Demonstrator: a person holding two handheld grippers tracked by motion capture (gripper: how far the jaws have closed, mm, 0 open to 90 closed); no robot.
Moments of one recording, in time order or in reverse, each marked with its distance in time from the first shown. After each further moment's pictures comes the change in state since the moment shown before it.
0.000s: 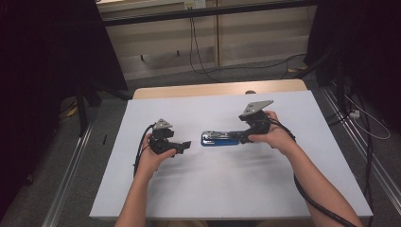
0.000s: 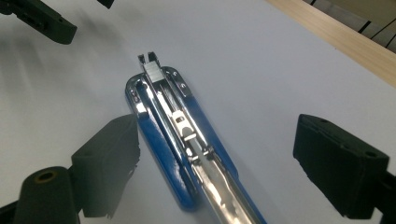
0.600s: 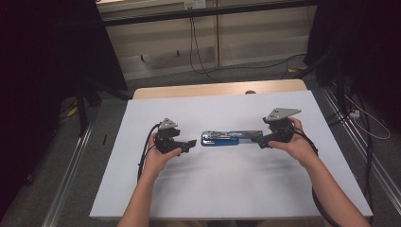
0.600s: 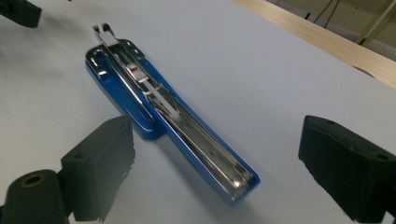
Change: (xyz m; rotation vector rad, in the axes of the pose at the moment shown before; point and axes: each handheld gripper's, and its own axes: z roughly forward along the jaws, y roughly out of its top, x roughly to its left) left arm -0.011 0.005 0.012 -0.047 -0.012 -0.007; right arm -0.005 -0.042 -0.050 -0.021 -0.181 0.076
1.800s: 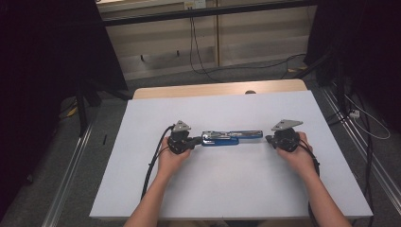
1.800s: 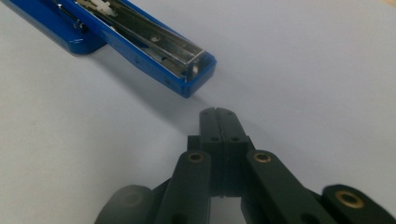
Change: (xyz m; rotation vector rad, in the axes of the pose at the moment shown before) left arm -0.026 0.000 0.027 0.033 -0.043 0.043; right arm 0.002 -0.042 0.005 0.173 -0.157 0.077
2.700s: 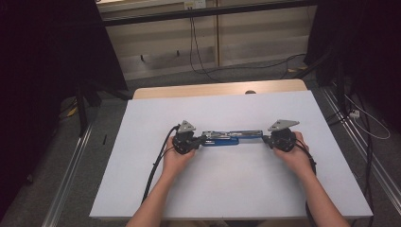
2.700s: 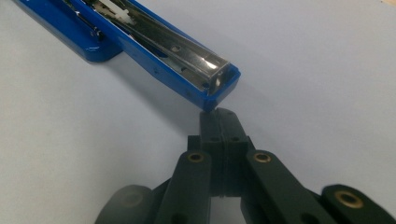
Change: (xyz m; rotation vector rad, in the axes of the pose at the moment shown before) left arm -0.008 0.002 0.012 -0.031 -0.006 0.030; right arm 0.004 0.003 0.005 -0.022 0.025 -0.015
